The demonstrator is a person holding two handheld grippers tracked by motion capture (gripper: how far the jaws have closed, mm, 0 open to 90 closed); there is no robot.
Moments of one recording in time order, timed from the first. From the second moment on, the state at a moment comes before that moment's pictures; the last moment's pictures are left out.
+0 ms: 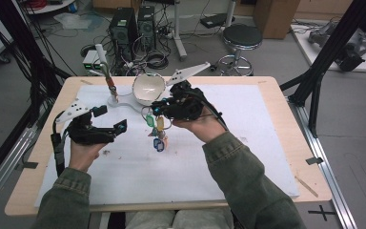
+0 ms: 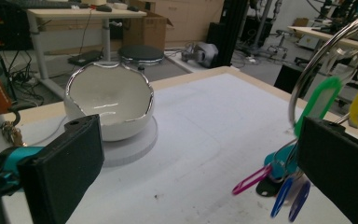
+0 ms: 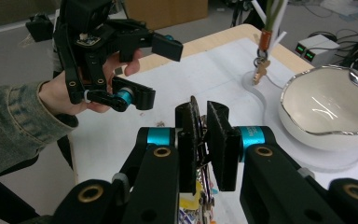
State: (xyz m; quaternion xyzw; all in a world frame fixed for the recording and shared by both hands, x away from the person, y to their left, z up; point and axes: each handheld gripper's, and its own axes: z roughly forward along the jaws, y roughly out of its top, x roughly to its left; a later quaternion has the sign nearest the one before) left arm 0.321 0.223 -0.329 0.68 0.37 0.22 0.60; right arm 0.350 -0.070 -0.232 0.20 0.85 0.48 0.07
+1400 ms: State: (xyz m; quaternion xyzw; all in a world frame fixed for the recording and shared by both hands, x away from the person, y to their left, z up) left arm 0.318 0.192 -0.335 0.68 0.39 0.20 0.59; right arm 0.355 -0.024 -0.250 0.22 0.85 0.48 0.05
